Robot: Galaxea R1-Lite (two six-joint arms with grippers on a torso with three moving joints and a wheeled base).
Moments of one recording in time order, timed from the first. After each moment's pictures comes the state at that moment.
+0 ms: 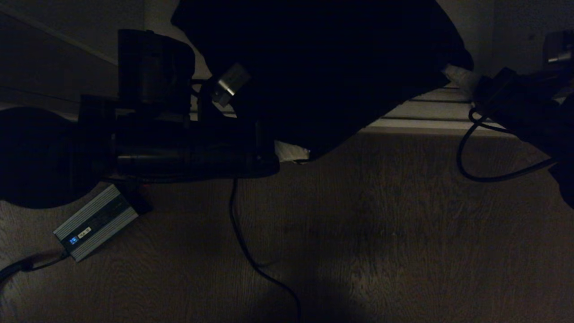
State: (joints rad) left arm -0.58 1.63 -1.29 -0.11 -0.49 -0.44; right arm 0.01 1.71 -1.04 -1.17 0.55 0.66
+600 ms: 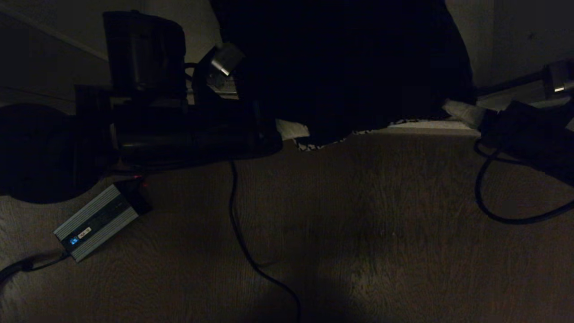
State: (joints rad) left arm -0.59 1.64 -1.31 -0.22 -0.45 -0.48; right arm 0.03 1.60 -0.82 -1.10 0.66 0.65
